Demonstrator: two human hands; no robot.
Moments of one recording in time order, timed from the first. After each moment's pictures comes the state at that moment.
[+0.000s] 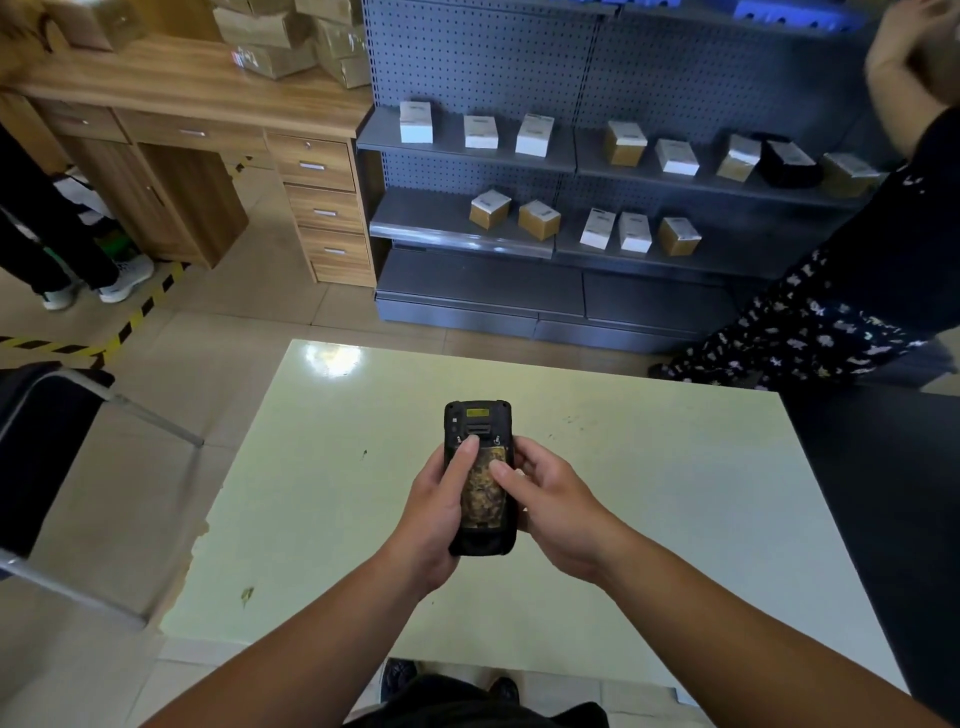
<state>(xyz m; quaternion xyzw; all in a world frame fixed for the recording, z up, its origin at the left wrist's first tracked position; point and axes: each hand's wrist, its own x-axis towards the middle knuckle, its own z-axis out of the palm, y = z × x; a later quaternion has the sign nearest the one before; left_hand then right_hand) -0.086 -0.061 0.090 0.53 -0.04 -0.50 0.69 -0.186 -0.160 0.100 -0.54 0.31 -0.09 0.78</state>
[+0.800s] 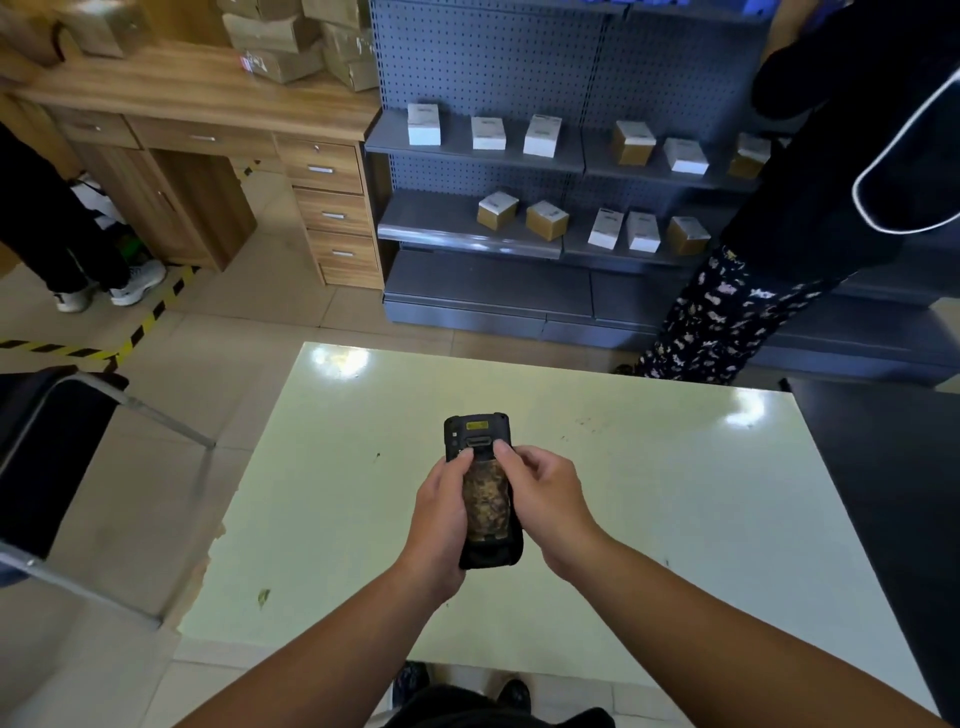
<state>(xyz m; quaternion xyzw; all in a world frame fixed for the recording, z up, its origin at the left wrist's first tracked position) -0.084 -0.055 0.084 0.60 0.05 -0.47 0.65 -0.156 -0.142 0.097 -0.58 0.46 -0.16 0.65</state>
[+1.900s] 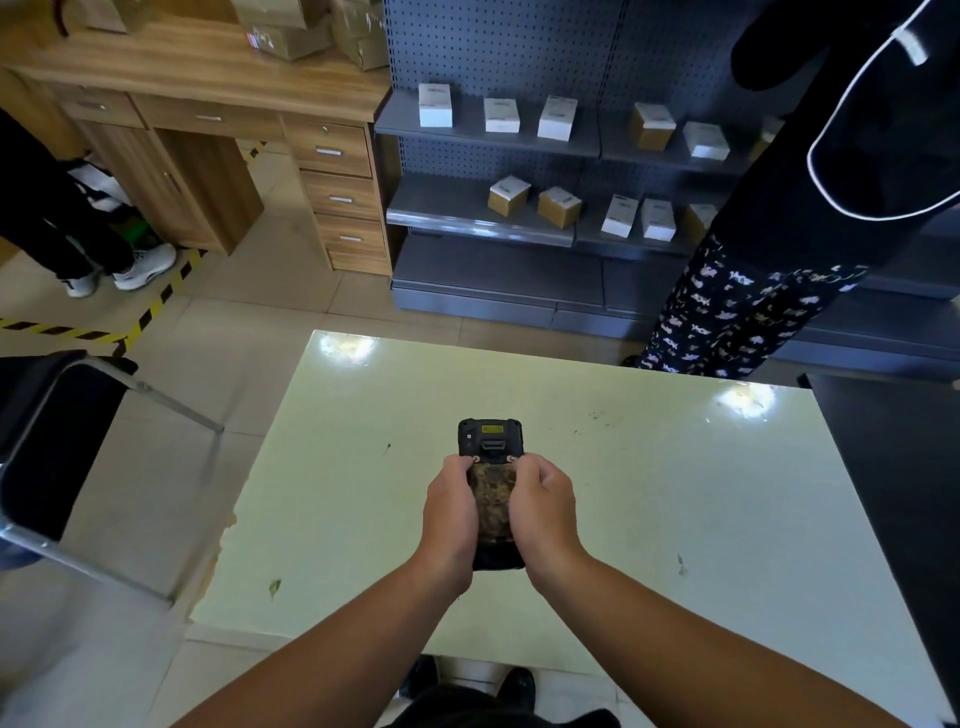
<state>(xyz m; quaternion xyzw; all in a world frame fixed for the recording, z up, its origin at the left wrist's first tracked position) -0.074 -0.057 0.079 0.66 0.08 -0.47 0.58 -0.138 -0.116 0.094 -0.55 0.55 -0.16 0.61</state>
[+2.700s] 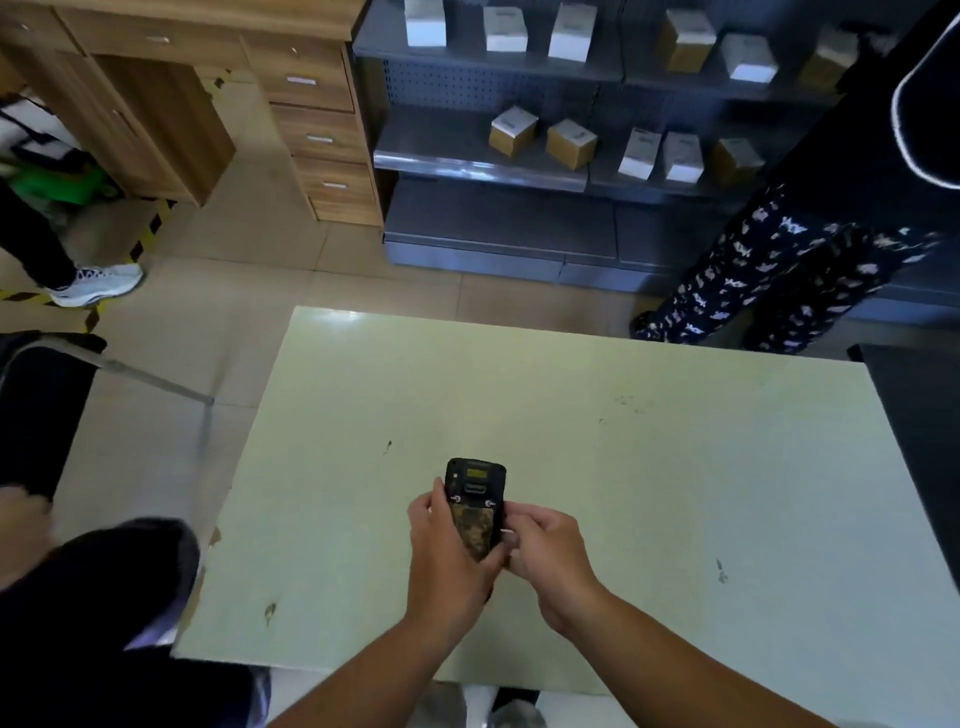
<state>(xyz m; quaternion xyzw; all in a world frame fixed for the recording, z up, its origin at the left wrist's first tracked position) -0.051 -0.037 -0.039 0.85 -0.19 -0.31 0.38 -0.125 -0.131 0.011 -0.48 0.56 -0.02 0.68</state>
